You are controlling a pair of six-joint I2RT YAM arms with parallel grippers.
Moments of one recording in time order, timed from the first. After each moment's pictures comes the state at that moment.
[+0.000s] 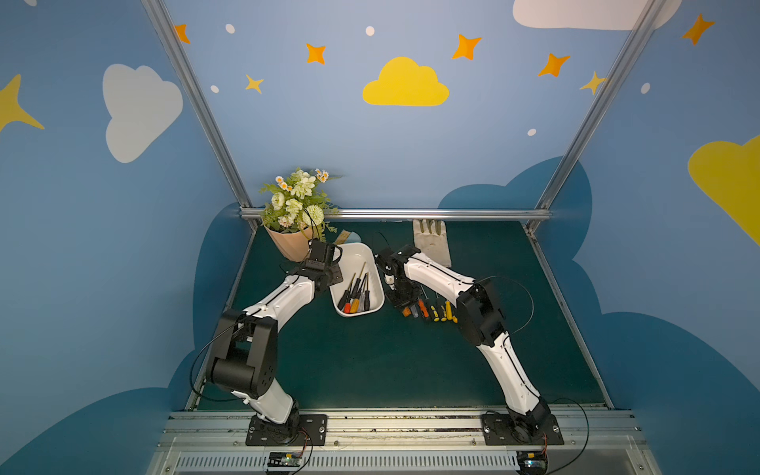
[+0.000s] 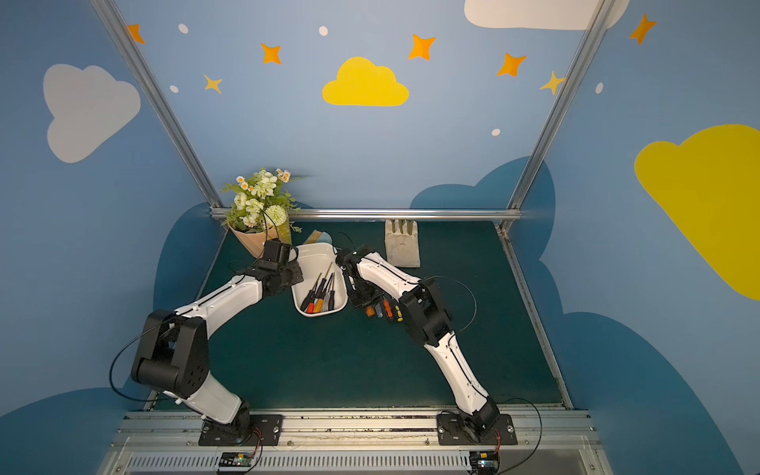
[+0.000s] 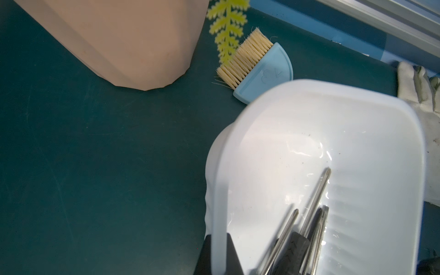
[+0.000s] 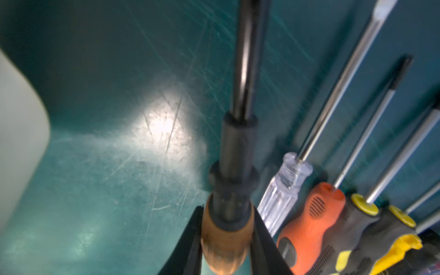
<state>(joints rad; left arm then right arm) -0.22 1.62 1.08 -0.32 -0.17 -0.49 0.78 2.42 2.14 -1.34 0.01 0.23</state>
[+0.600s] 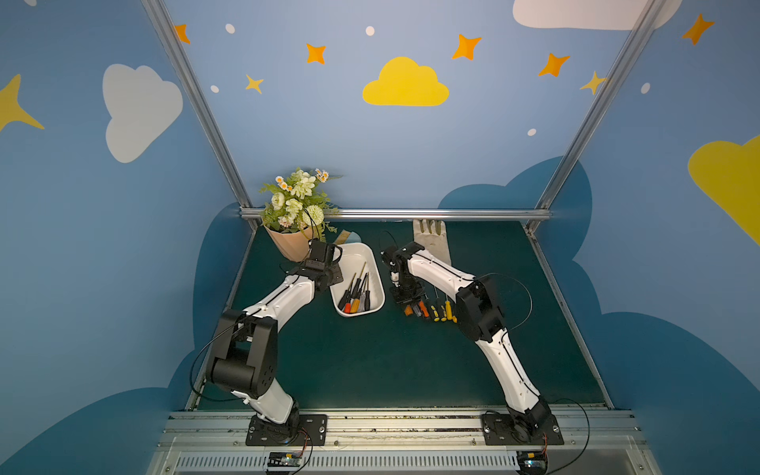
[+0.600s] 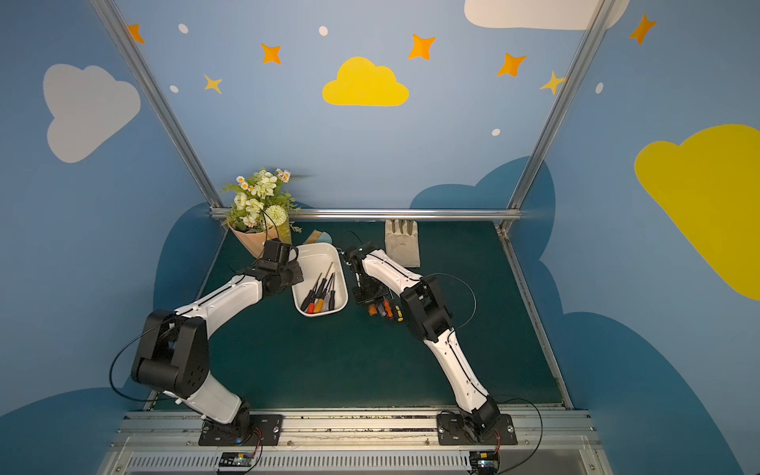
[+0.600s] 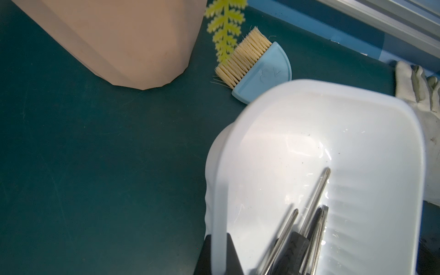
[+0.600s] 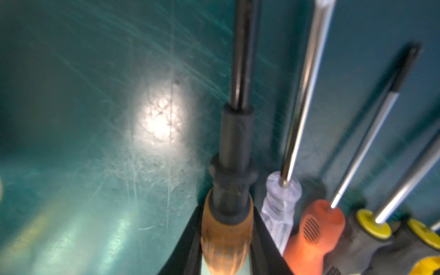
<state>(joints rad) -0.22 1.62 1.08 -0.32 -0.16 -0.49 0.73 2.46 2.17 -1.37 -0.04 0.29</state>
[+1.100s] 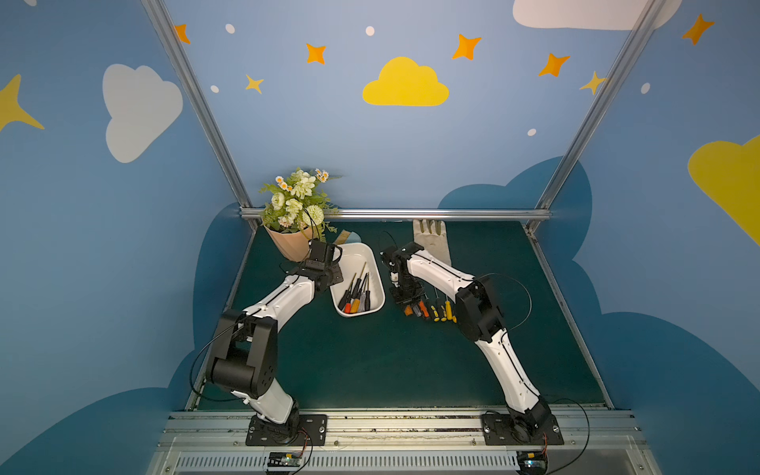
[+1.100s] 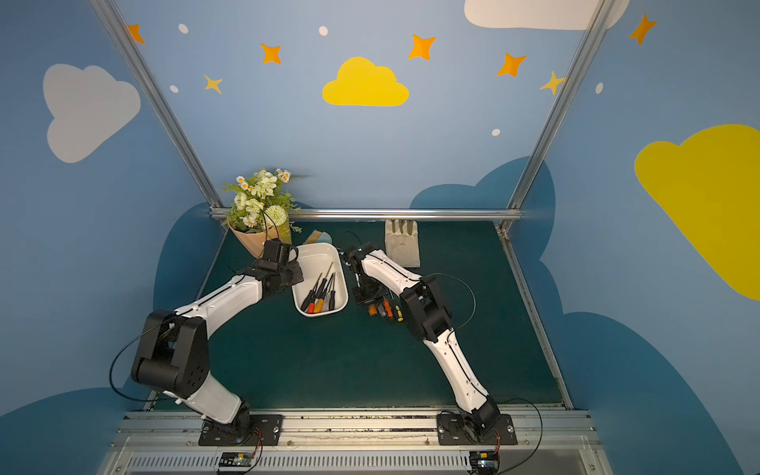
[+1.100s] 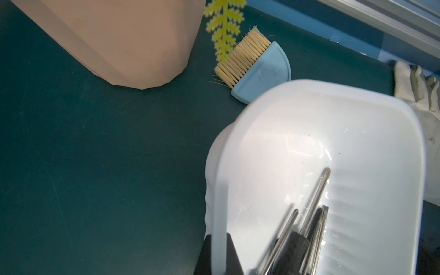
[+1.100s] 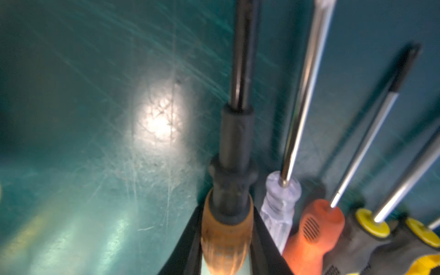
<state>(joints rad) -0.22 1.62 1.08 -0.32 -0.16 -0.49 0.73 2.47 2.17 -1.38 -0.03 0.29</state>
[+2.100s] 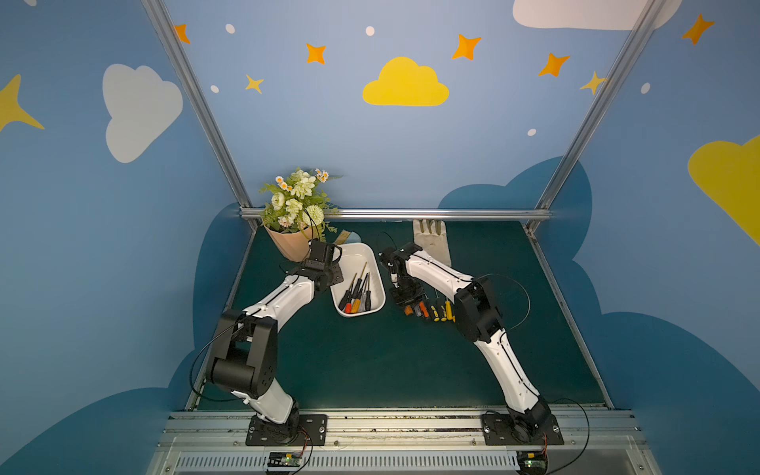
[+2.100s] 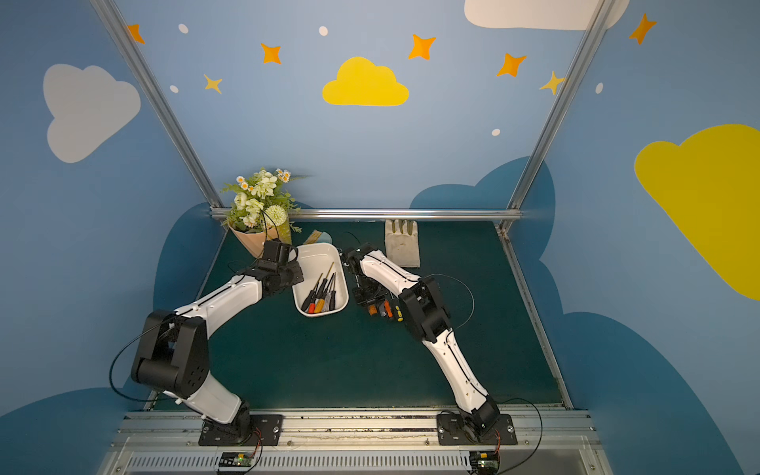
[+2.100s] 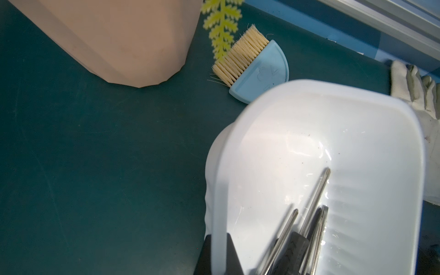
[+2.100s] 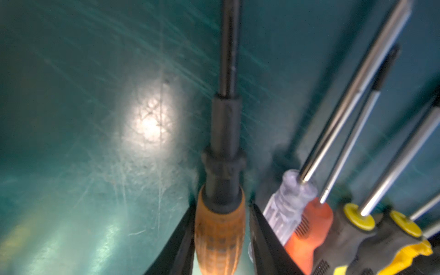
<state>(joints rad) -0.22 1.62 1.08 -0.32 -0.14 -0.50 0.74 2.48 2.19 -1.40 0.01 0.30</state>
